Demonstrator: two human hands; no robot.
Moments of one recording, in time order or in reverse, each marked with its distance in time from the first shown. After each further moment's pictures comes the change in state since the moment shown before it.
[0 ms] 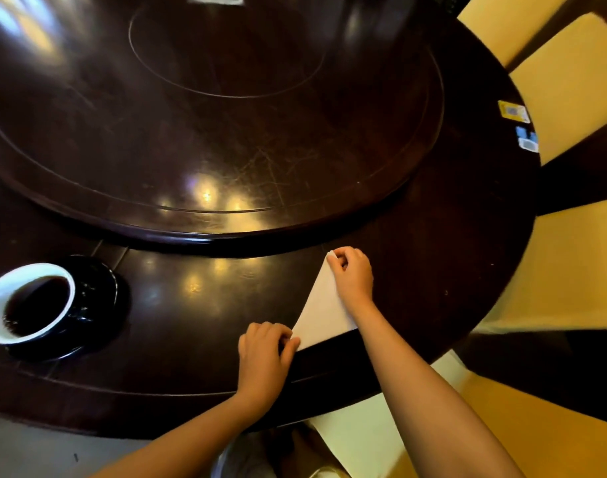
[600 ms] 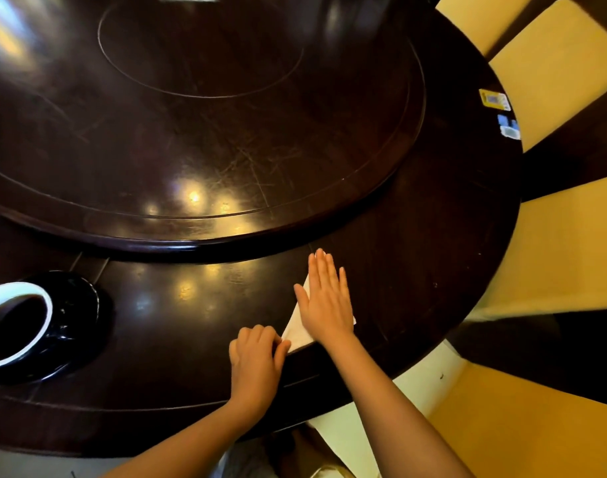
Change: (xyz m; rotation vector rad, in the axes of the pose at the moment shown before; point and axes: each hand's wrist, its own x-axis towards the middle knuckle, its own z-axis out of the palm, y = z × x) left_hand 0.001 0.004 0.001 0.095 -0.024 0.001; right_hand -0.048 0.010 0.022 -0.557 -0.172 -0.261
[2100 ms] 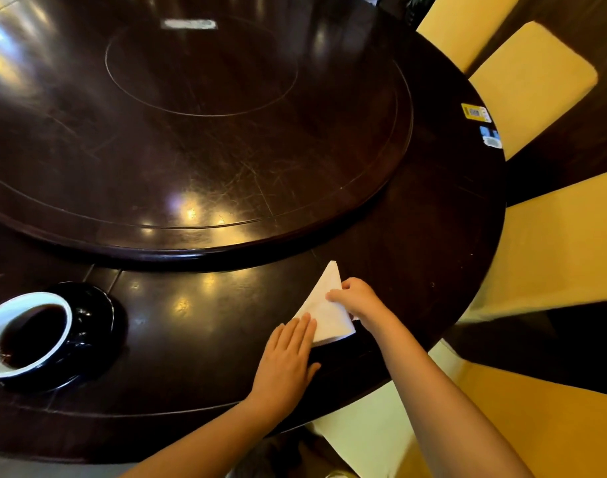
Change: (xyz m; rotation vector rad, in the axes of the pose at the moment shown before) left_hand -0.001 0.001 0.009 0.374 -0.078 0.523; right_hand 0.005 0.013 -0.074 0.778 -0.368 0.600
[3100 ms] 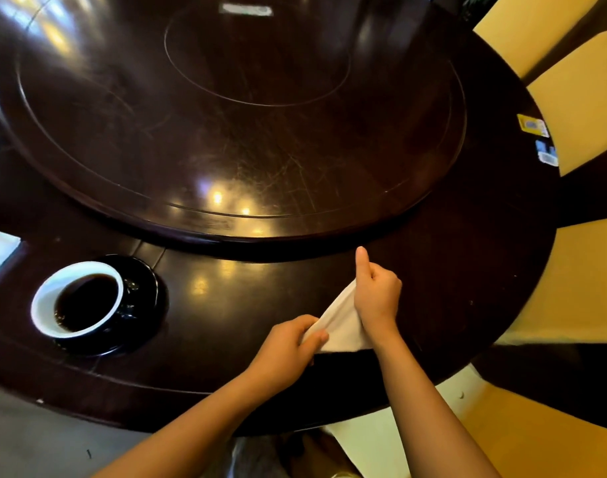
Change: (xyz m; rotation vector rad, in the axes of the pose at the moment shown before) left_hand -0.004 -0.028 -0.091 -0.904 -0.088 -0.323; right_hand -0.023 -0.031 0.045 0.107 0.528 -0.487
